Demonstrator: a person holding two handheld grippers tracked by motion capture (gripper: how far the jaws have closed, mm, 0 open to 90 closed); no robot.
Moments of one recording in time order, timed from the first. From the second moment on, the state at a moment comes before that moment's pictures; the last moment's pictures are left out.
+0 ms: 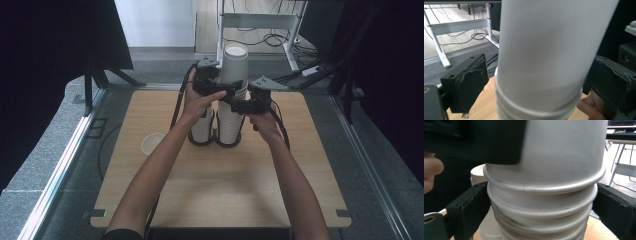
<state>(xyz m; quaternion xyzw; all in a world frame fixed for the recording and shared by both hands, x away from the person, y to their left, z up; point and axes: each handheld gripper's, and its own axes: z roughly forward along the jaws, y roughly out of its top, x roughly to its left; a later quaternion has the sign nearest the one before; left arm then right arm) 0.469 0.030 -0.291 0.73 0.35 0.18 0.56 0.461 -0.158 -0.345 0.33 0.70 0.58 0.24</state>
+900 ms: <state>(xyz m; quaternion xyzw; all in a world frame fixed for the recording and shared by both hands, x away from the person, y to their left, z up) 0.469 0.015 -0.276 0.70 0.35 0.22 0.58 0.461 -0.160 -0.346 0.33 0.70 0.58 0.24</state>
